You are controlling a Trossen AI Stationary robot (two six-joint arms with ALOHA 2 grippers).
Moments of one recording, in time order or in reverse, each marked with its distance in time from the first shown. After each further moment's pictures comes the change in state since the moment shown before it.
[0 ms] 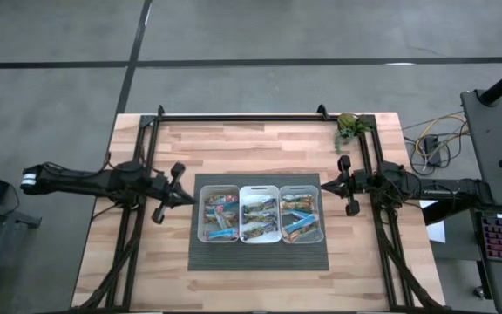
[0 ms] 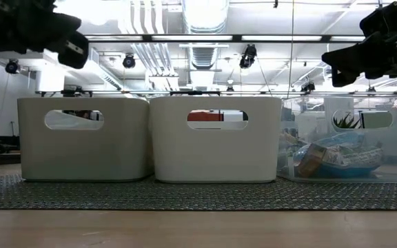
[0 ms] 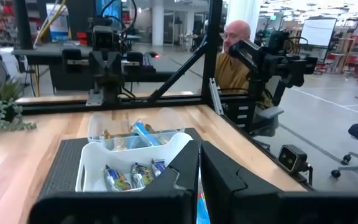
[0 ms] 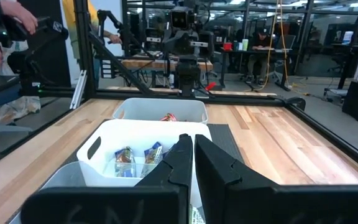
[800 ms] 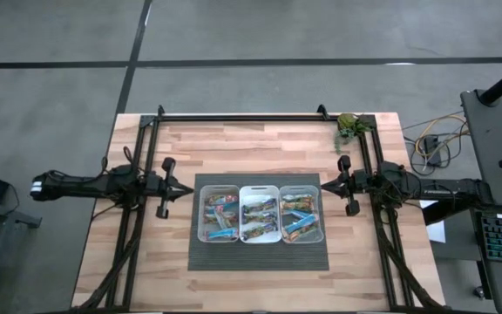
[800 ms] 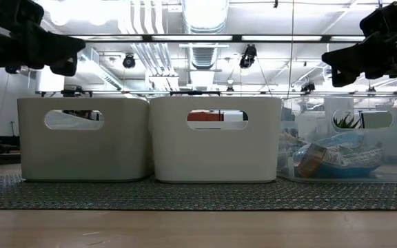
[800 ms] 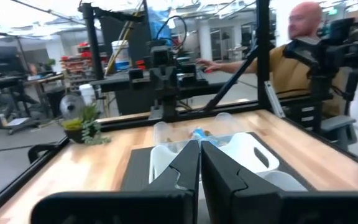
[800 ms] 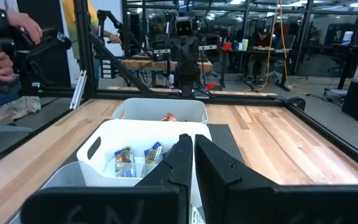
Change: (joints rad) left arm 0.001 -0.193 -0.151 -0.020 -0.214 0.167; right arm 0.000 0.000 0.000 0.000 0.000 0.000
